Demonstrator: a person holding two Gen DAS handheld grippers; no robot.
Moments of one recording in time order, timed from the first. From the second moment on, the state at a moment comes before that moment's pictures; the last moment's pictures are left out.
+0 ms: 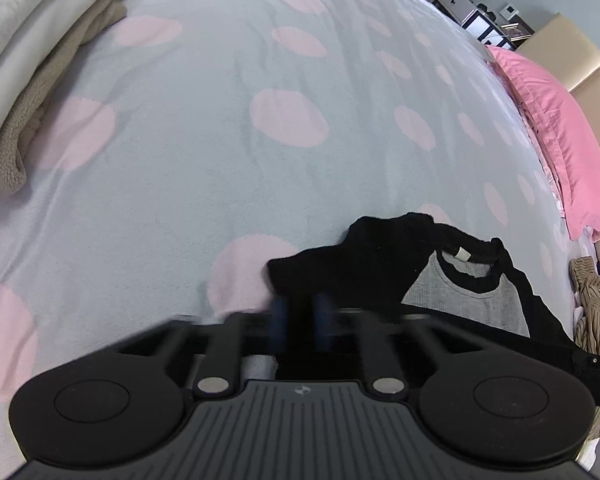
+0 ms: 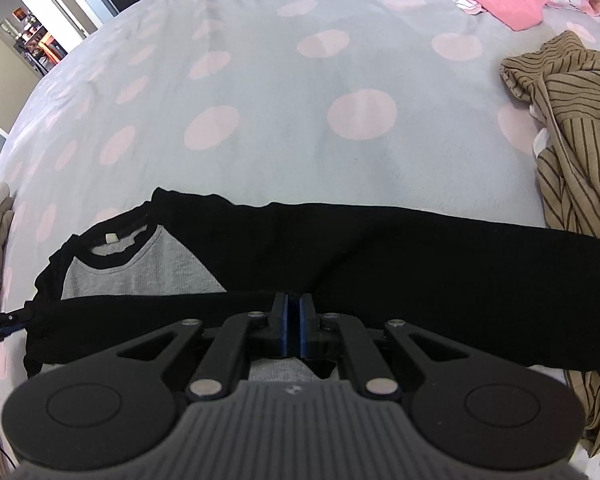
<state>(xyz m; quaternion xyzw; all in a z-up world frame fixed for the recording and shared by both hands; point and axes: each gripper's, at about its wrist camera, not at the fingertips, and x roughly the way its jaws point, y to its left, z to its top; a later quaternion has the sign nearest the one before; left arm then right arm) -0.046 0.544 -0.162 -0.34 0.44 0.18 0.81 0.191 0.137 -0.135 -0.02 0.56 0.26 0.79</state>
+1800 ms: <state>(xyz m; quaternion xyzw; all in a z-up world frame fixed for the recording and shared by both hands) -0.092 0.476 -0.142 -0.22 0.50 0.16 0.82 0.189 0.142 -0.163 0.01 0.60 0.23 0.77</state>
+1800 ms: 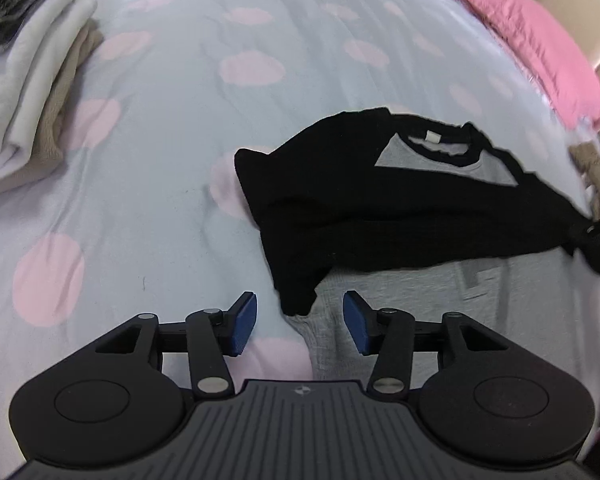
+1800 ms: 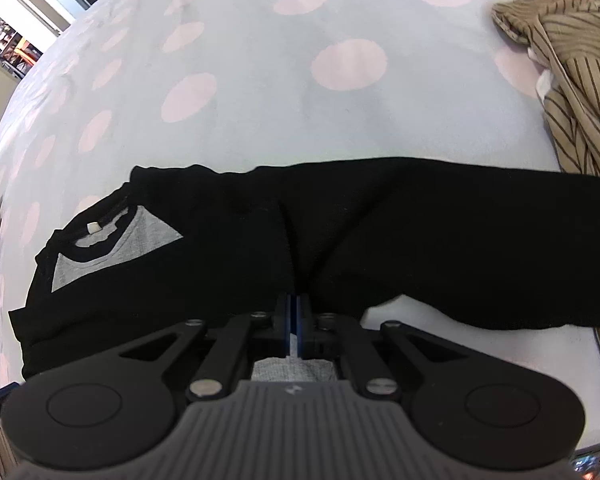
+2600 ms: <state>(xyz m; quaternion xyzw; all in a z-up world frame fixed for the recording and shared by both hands) -0.083 0.462 -0.146 -0.15 0.50 0.17 0.83 0.187 0.137 -0.170 -0.01 0.61 0.23 0.76</state>
